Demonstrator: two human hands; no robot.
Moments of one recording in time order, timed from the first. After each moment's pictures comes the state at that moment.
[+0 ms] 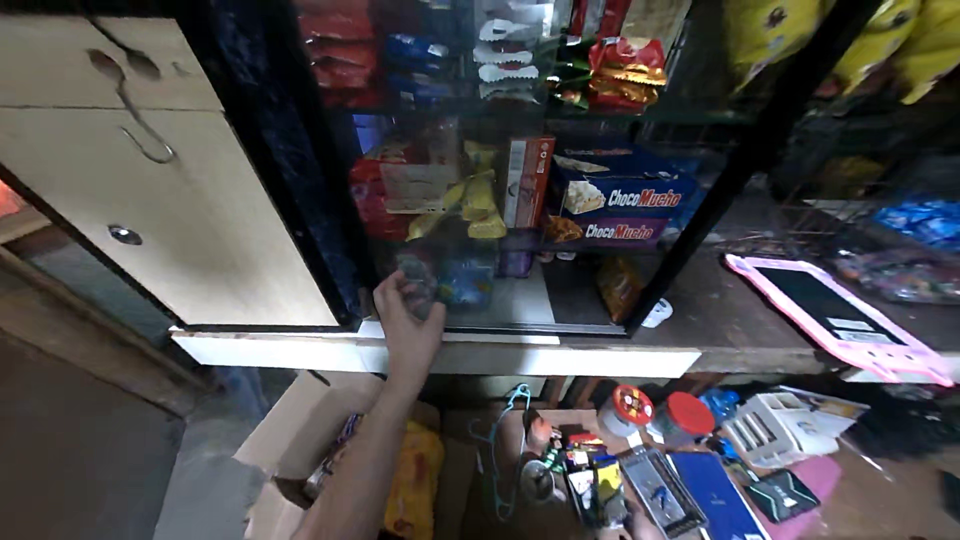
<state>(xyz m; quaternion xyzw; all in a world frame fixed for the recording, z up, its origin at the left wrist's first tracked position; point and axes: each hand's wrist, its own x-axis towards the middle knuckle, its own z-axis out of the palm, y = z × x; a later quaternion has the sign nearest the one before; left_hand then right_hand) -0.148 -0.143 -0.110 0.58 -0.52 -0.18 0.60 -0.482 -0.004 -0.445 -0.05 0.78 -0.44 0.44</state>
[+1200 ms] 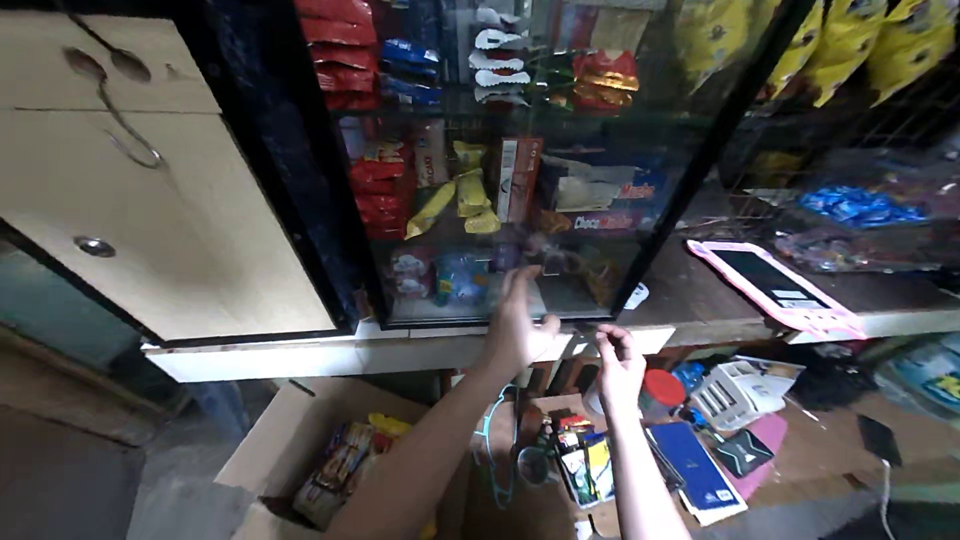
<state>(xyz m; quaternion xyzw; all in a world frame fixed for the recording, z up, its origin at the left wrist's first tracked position) -0.232 -0.131 -0.082 0.47 -0.72 -0.28 0.43 -0.398 -0.108 -0.188 -0.45 0.53 -0.70 0.16</state>
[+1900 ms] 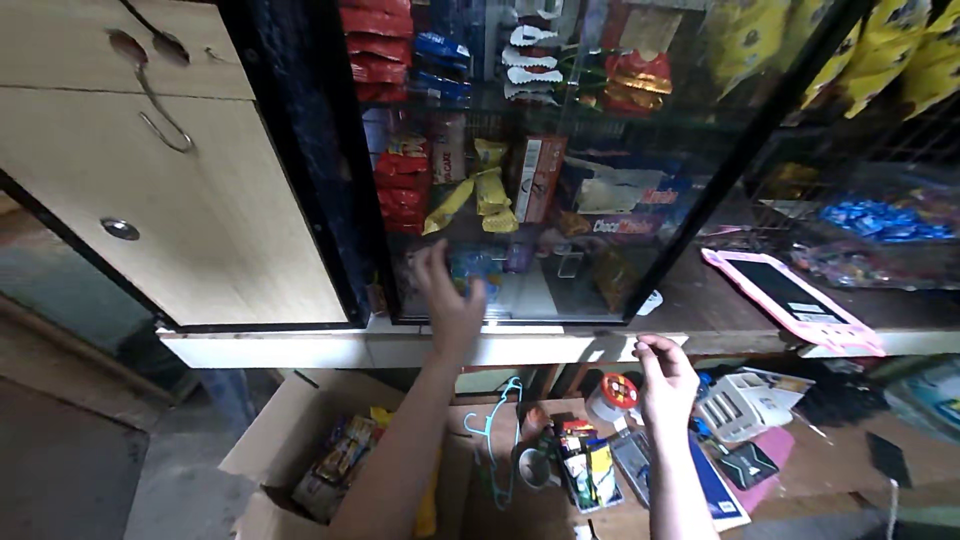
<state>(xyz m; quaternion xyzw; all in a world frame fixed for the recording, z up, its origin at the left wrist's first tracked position) -0.169 -0.163 -0.108 0.50 -0.60 -0.10 0.62 -0.417 -0.084 -0.167 -0.50 0.51 -0.70 0.10</state>
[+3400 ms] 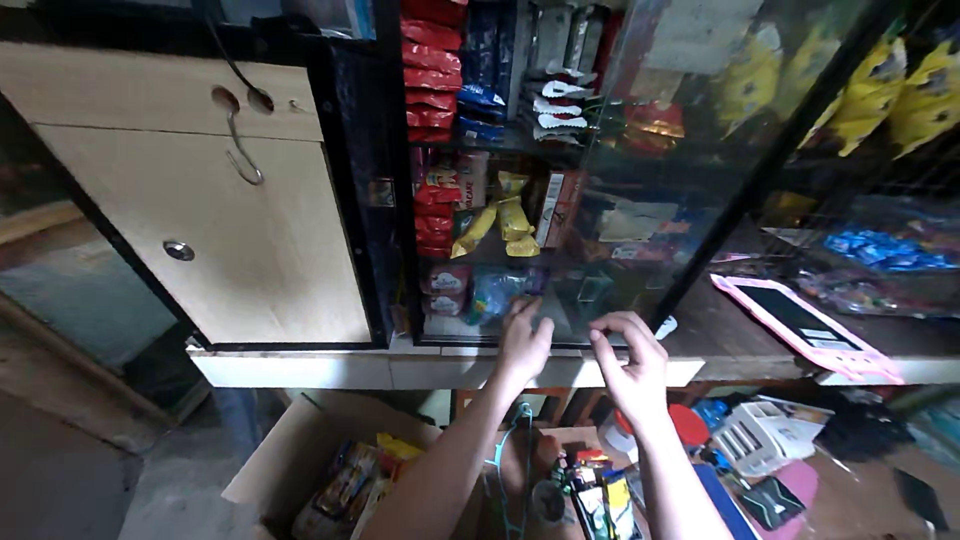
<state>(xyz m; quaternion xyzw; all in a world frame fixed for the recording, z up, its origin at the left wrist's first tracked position) -0.201 -0.149 -0.091 0.45 -0.68 -0.38 0.45 -0.348 -0.105 -0.099 -0.69 0.40 -0.60 -0.07</state>
